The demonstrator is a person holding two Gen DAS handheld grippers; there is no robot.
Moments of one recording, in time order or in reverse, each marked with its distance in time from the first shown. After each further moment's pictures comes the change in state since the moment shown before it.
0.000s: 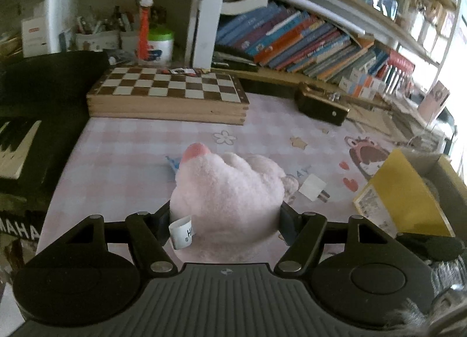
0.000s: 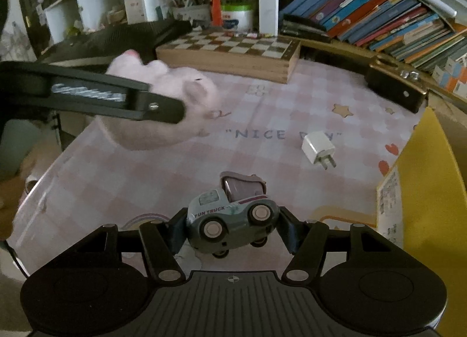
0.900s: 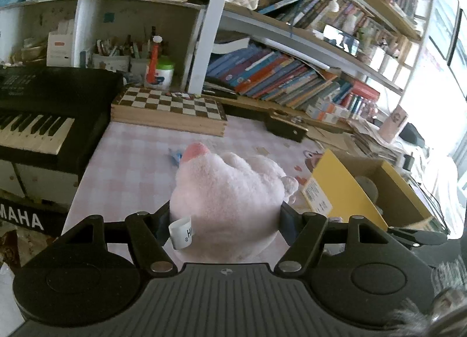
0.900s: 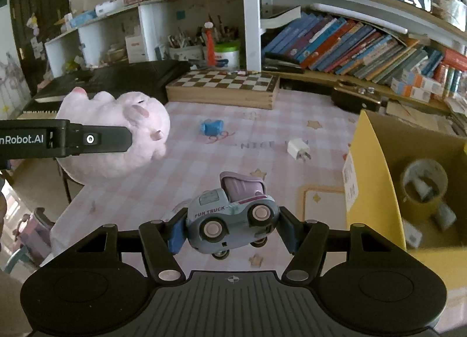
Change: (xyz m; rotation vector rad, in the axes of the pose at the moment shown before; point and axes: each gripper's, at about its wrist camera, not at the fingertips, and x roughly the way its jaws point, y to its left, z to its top) left arm -0.145 0.001 -0.068 -0.032 -0.124 -0.080; right arm -0.110 0.043 -0.047 0.078 -0.137 -0.069
